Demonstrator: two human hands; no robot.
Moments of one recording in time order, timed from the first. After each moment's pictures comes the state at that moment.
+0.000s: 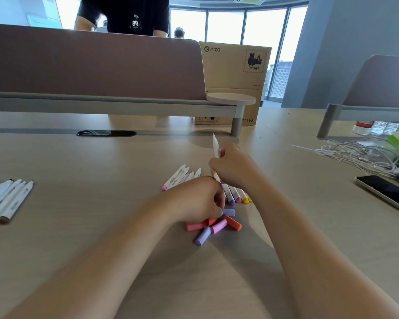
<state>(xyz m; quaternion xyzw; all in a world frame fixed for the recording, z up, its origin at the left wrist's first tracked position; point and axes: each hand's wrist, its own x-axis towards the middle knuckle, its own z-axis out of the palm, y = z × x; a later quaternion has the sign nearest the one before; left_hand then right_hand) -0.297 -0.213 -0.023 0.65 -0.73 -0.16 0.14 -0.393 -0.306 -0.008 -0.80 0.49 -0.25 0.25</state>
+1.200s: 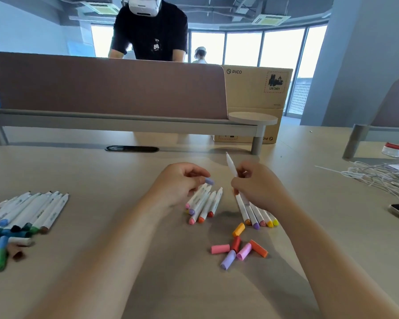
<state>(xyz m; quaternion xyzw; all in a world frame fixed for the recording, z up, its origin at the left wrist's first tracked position) -0.221 -0.217 -0.015 0.61 -0.50 -0.29 0.54 -0.393 -0.304 -0.006 -0.81 0.44 -0.29 0.23</state>
